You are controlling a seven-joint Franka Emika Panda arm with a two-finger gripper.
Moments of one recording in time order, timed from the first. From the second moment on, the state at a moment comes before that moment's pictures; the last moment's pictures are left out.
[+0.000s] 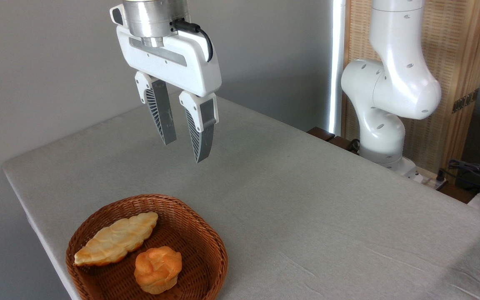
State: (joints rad) arm -0.06 -0.01 0.02 -1.62 -0.06 1.63 0.65
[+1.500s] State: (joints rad) arm -0.05 0.10 0.00 -1.92 0.06 2.28 0.90
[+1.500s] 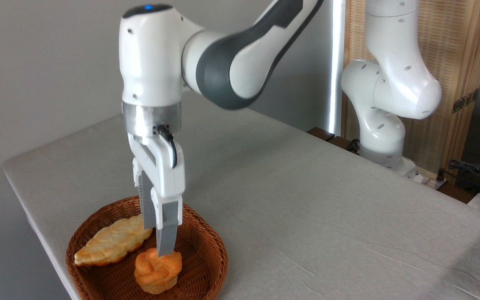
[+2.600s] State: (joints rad) arm -0.02 0.18 -0.03 -1.97 0.18 2.45 0.90
